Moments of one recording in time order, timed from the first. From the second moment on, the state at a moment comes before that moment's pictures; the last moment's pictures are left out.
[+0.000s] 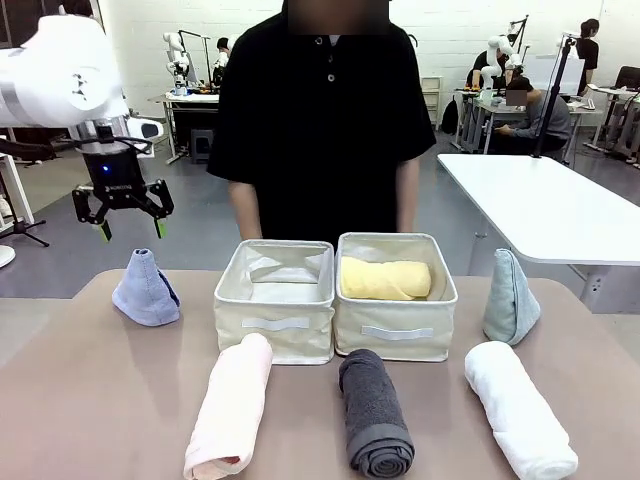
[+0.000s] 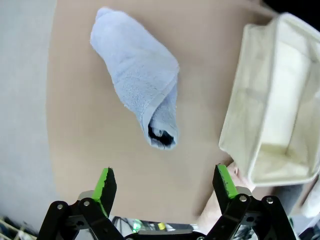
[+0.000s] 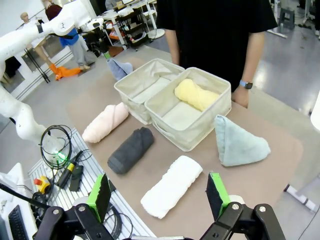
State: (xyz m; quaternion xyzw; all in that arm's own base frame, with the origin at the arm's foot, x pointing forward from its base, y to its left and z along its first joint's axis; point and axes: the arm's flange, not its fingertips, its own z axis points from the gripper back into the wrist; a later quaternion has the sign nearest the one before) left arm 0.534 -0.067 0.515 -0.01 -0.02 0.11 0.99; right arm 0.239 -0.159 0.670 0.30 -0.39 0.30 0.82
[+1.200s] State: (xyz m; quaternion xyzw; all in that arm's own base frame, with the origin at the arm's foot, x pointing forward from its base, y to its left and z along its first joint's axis) left arm 0.578 -0.069 0.433 0.03 0.02 0.19 0.98; right arm 0.239 -0.159 0.670 0.30 -0.39 0.30 0.82
